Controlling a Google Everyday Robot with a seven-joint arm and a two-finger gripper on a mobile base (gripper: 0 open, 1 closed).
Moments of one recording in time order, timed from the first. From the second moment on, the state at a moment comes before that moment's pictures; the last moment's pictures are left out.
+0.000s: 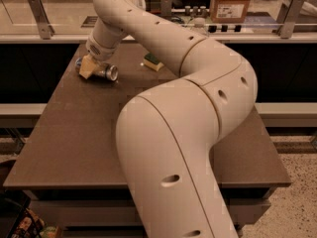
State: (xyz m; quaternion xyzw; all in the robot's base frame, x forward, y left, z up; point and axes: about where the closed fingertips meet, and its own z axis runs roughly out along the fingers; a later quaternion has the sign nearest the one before) arm 0.756 0.216 0.823 -0.52 0.80 0.17 0.25
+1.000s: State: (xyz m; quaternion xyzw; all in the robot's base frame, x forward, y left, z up) arm 0.755 0.217 0.823 -0.52 0.80 0.17 0.25
